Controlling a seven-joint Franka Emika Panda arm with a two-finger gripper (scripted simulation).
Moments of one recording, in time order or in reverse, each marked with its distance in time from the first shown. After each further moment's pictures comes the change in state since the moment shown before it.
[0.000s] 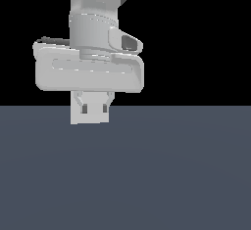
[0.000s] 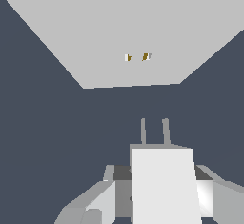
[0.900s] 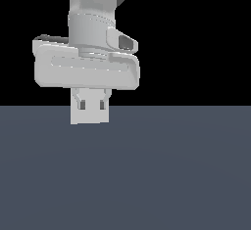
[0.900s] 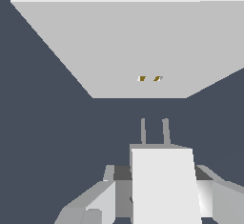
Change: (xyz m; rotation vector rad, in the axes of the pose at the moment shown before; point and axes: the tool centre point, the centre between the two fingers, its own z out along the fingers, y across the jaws) arm 0.013 -0.006 -0.004 0.014 -0.002 -0.049
